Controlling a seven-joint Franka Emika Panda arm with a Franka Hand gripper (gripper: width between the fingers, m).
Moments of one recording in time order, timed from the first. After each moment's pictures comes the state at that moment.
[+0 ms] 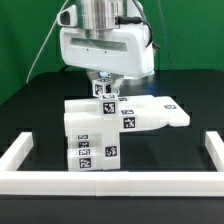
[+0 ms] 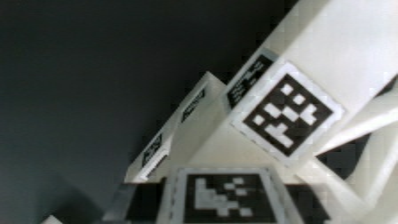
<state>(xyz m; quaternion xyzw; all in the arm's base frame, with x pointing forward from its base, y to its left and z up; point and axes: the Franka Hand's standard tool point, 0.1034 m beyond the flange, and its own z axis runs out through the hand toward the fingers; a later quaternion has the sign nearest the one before) 0.514 -0.052 0.109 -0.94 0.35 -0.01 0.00</state>
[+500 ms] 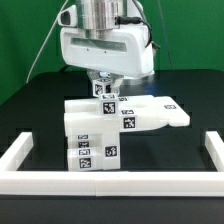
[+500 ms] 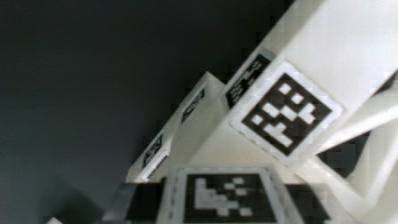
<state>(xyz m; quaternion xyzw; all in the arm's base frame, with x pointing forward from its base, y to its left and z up) 0.514 -0.051 0.109 -0.93 0.37 -0.01 0.01</state>
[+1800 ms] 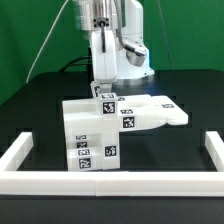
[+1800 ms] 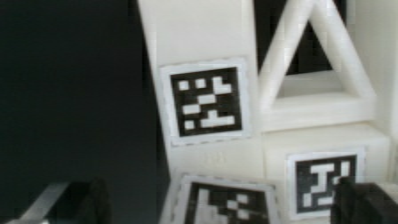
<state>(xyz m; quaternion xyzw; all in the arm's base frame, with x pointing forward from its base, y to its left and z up) 0.516 -0.053 0.107 -0.76 0.65 -0.01 0.02</state>
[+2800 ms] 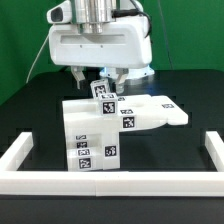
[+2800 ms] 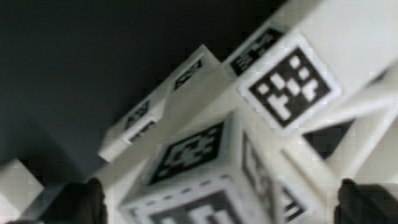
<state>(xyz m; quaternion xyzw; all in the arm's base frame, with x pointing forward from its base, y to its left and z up) 0.520 -0.054 0.117 -0.99 0.16 -0.05 0.01</state>
